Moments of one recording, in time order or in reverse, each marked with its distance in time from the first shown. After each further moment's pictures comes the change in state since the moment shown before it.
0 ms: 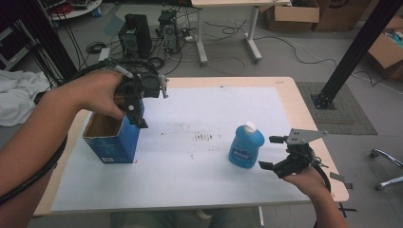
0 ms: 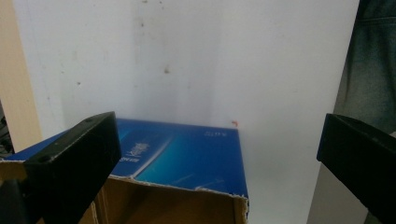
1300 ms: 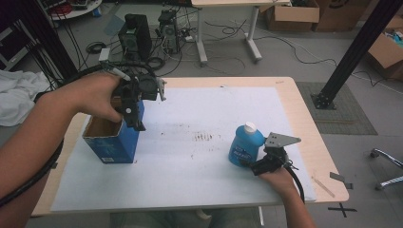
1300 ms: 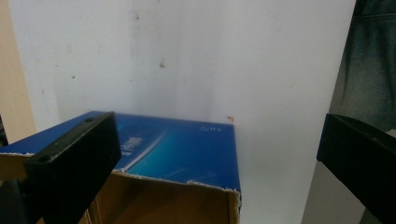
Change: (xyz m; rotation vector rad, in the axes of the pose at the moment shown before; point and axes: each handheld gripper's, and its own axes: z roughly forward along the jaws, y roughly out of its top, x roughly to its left) left arm -0.006 -0.003 0.001 0.004 0.003 -0.010; right arm -0.005 -0.027 0.070 -0.134 -0.015 0.007
